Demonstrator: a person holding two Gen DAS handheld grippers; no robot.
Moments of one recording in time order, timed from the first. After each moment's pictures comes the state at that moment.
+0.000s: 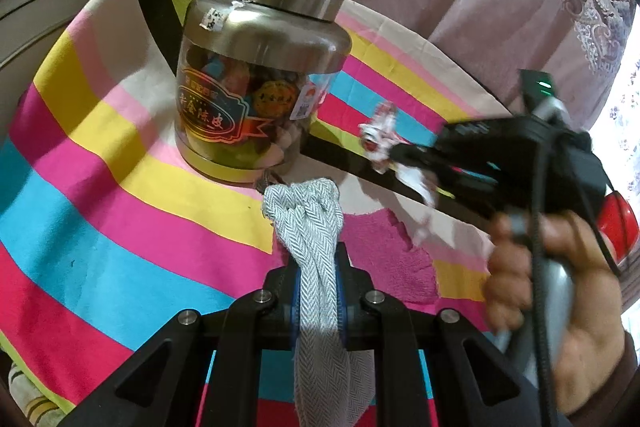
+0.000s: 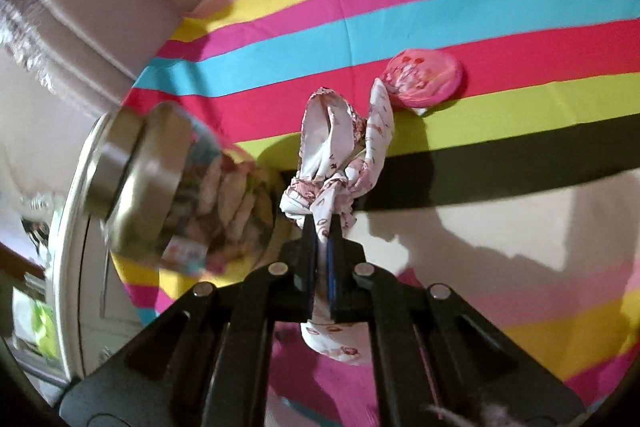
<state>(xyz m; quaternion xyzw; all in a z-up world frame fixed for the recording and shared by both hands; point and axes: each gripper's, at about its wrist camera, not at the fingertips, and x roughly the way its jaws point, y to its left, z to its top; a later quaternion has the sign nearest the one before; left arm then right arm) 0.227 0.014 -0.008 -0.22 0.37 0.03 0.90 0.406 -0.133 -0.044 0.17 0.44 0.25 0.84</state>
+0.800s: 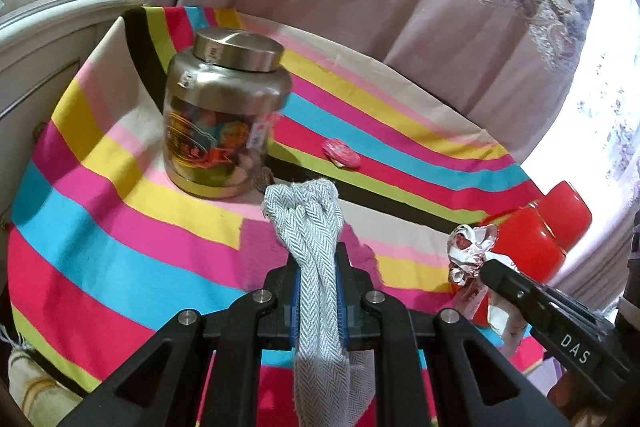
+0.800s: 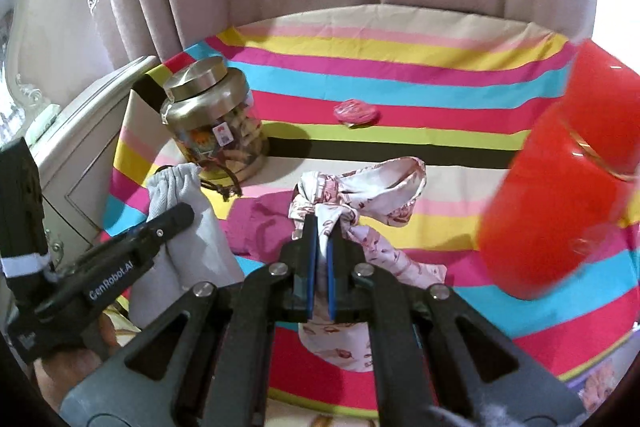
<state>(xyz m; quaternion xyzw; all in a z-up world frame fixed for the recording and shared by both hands) 0.183 -0.019 0.040 -0.20 0.33 0.00 0.92 0.210 -0.200 0.008 0.01 0.31 0.17 0.93</state>
